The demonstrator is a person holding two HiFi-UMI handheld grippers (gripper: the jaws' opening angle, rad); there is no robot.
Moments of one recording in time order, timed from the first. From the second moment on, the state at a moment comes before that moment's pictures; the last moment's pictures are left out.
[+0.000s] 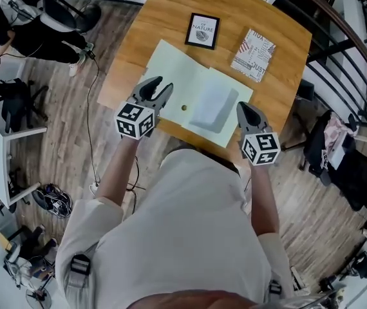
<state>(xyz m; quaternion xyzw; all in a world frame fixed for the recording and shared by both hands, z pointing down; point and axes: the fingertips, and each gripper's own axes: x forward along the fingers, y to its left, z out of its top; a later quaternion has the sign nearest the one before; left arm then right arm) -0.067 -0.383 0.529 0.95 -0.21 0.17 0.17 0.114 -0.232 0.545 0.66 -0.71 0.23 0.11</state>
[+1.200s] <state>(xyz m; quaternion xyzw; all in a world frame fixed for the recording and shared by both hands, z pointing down) -0.135 -0.469 0.657 0.91 -0.22 0.31 0.16 0.089 -0.240 0.618 0.63 -0.70 0.27 0.18</state>
